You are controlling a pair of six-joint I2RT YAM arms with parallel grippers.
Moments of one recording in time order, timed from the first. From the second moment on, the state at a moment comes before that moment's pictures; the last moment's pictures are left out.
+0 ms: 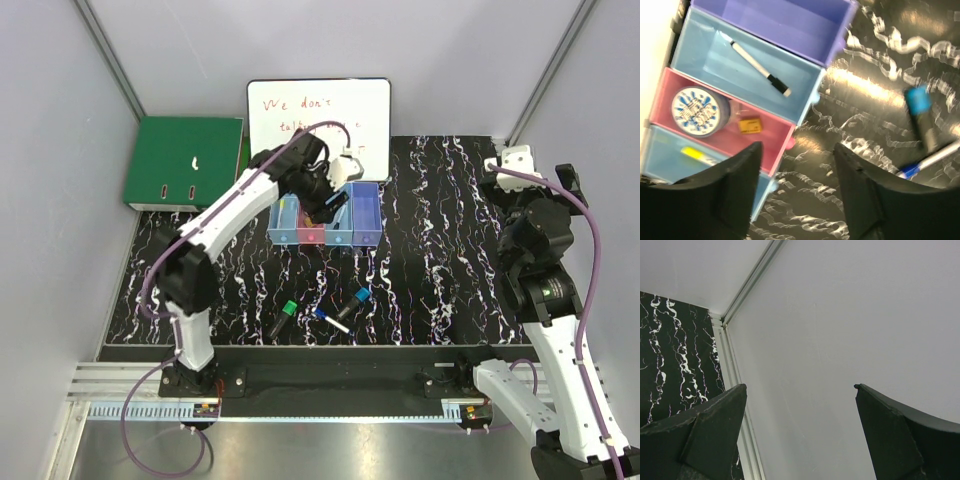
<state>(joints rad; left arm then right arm) -0.58 1.94 1.86 -0.89 0.34 0.44 0.23 0.77 1.08 -0.24 0.66 -0.73</state>
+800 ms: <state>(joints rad) -0.92 1.75 1.21 -0.86 0.21 1.02 0.22 0.76 1.09 -0.24 0.65 -0.75</state>
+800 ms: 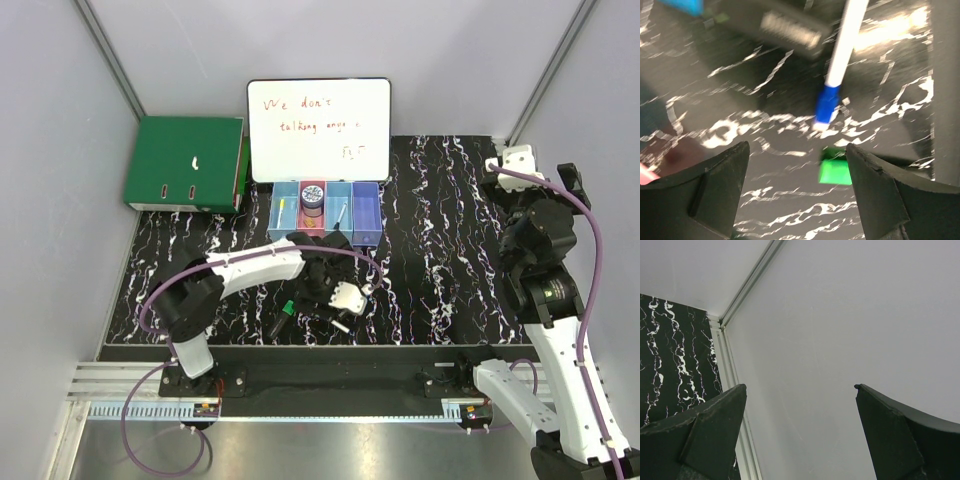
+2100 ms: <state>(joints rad) -1.01 1.79 1.12 -0.74 0.18 0.91 0.21 0.75 1.09 -0.24 0.65 -0.73</state>
